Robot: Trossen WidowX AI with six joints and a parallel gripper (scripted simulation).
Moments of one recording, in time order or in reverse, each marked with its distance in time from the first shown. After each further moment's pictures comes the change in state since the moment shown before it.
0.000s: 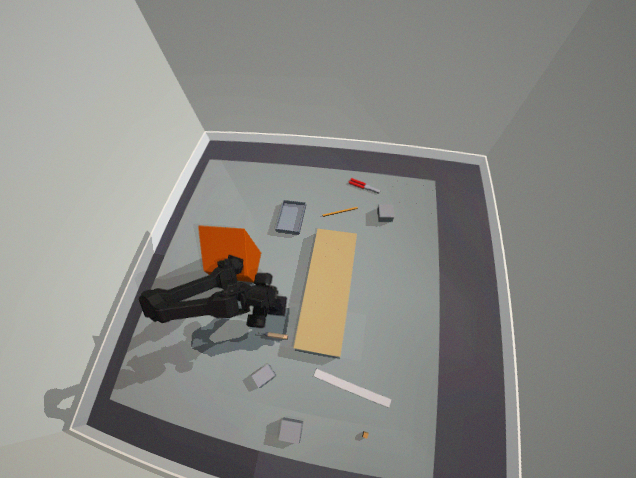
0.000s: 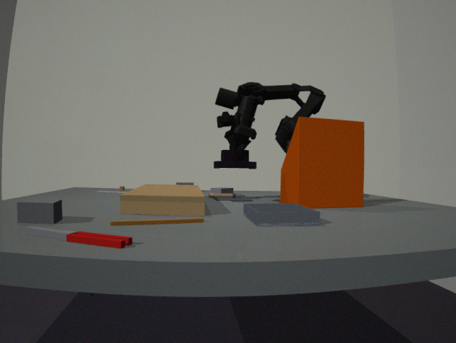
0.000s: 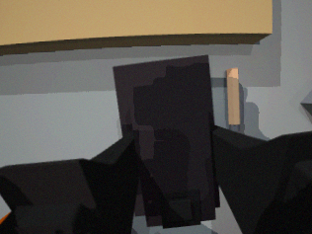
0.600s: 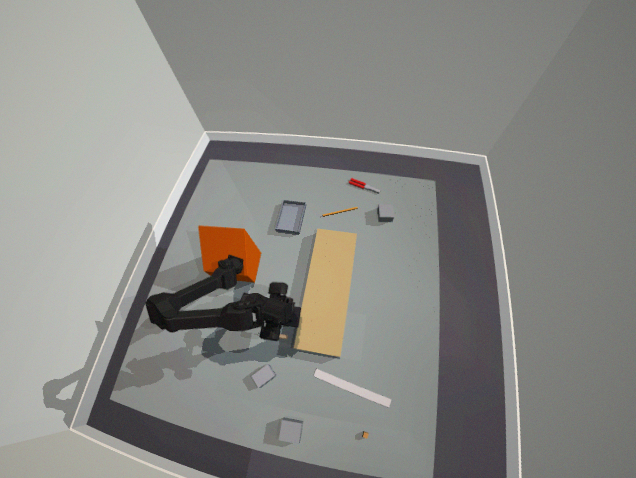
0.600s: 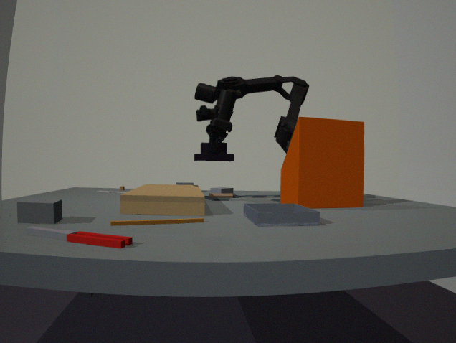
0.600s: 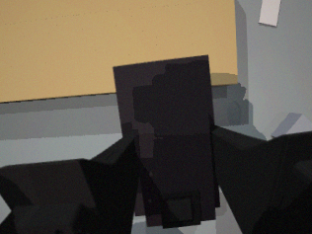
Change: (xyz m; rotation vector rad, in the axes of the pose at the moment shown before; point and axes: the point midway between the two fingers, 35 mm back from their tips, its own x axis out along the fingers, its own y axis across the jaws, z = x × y) arm -0.006 -0.036 0.065 0.042 0.001 -0.014
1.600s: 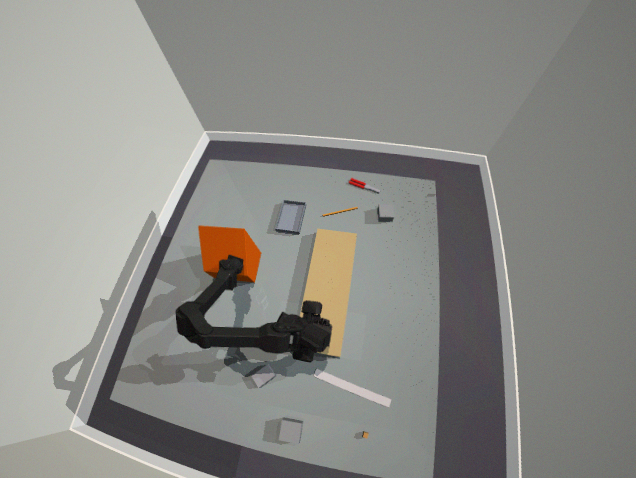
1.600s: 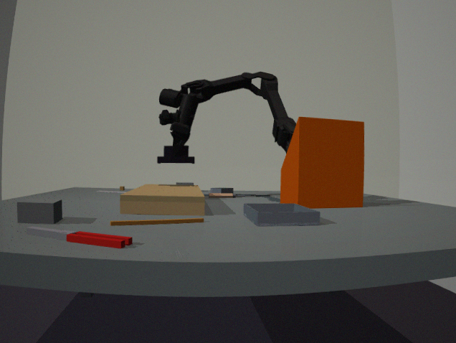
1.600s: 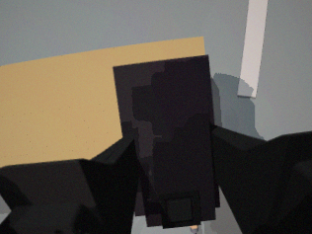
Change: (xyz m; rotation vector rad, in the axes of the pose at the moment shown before) arm 0.038 -0.050 0.111 0.052 -0.006 -0.022
